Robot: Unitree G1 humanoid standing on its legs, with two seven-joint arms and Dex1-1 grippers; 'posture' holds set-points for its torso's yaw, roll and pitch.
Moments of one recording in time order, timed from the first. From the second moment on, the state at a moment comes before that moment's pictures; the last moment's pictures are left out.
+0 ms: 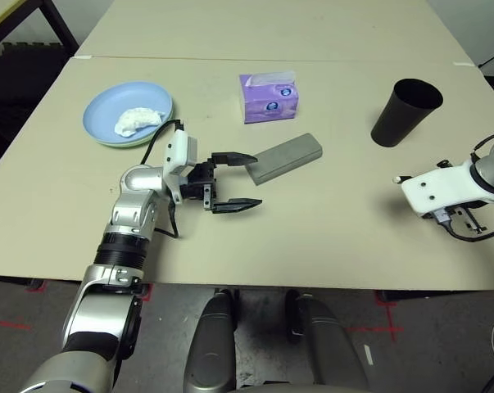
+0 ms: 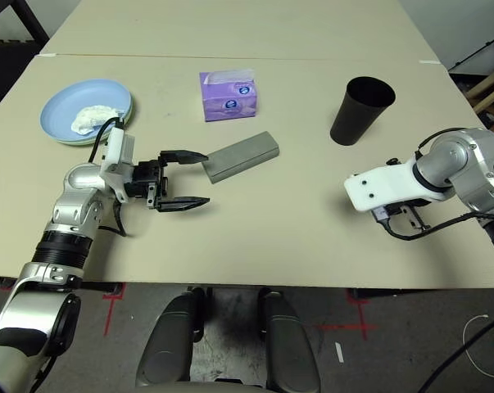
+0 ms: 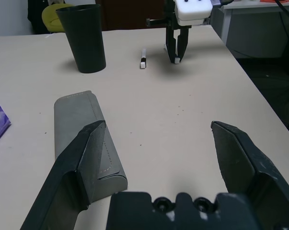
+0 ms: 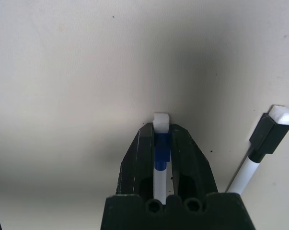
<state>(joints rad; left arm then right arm) -0.65 0.43 -0.02 0.41 -0.33 -0.10 -1.45 -0.70 -1.11 0.37 0.30 -0.31 -0.16 1.53</state>
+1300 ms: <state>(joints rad) -0.70 0.42 -0.03 0.49 -0.33 -0.14 -1.43 -0.69 -0.31 -0.32 0.03 0.27 0.08 0.27</state>
